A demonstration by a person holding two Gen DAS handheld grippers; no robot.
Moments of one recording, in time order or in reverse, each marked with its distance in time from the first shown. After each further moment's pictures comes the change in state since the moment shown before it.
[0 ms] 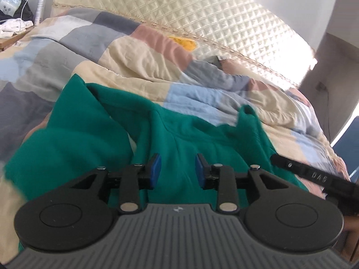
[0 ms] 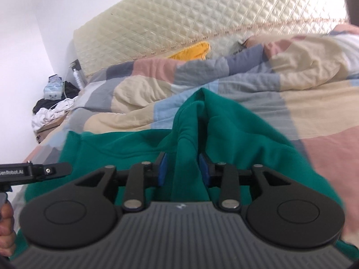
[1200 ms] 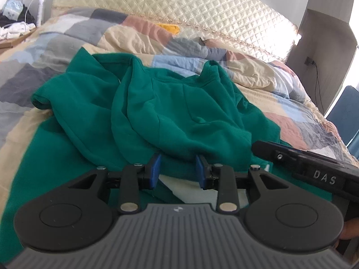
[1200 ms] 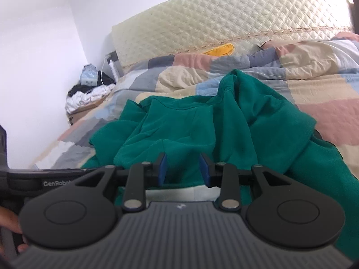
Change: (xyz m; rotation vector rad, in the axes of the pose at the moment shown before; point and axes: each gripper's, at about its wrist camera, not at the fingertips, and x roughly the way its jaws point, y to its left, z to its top) left arm -0.100 -0.052 -0.112 0.075 0.039 0.017; right arm -0.134 0.057 -0.085 -0.067 0.005 0.093
